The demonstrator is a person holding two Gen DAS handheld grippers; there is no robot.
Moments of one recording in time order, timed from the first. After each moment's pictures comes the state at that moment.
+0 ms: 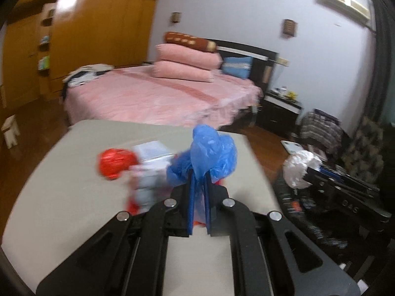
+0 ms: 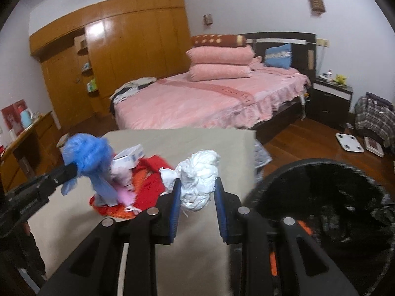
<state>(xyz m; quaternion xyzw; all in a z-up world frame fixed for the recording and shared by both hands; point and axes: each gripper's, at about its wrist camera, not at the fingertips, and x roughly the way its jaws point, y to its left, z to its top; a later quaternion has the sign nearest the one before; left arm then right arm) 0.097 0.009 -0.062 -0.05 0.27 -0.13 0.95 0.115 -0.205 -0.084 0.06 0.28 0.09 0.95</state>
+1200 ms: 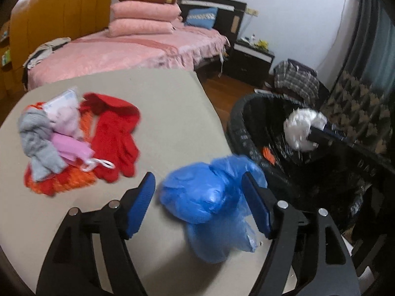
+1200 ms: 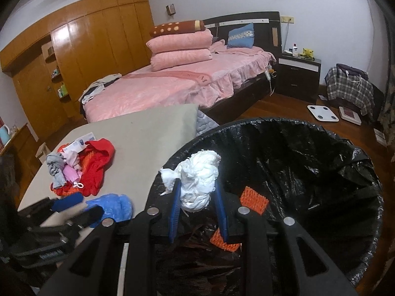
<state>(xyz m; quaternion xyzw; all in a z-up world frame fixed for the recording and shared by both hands) 0.114 -0.087 -0.161 0.00 0.40 -0.21 0.89 0.090 -0.292 -0.137 0.10 0.33 0.01 0.94</state>
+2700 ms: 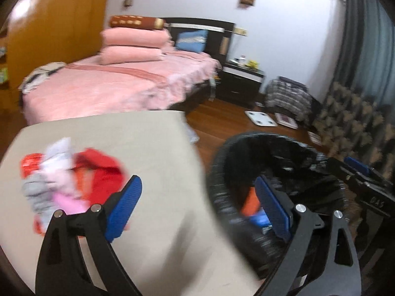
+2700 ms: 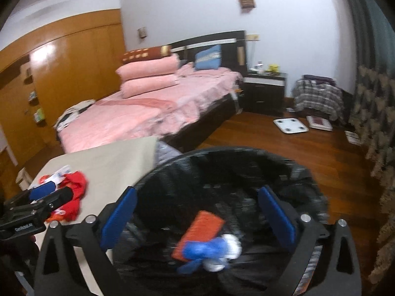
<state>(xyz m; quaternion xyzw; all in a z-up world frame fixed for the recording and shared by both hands) 0.125 -0.100 -0.099 0.00 0.32 -0.21 0.92 0.066 -0.338 -0.099 0.11 0.27 -0.06 0.95</state>
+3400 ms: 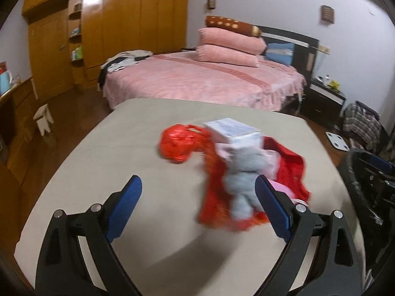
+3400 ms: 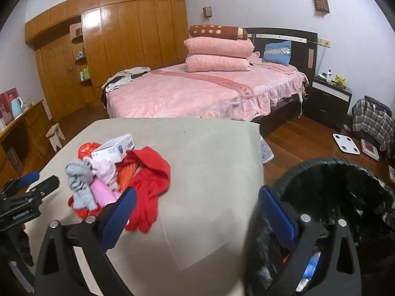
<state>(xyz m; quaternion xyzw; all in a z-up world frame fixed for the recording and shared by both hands) 0.138 0.113 -0.118 -0.03 0.32 0.02 0.95 0.165 -0.158 -0.120 0.03 0.31 0.07 0.95</state>
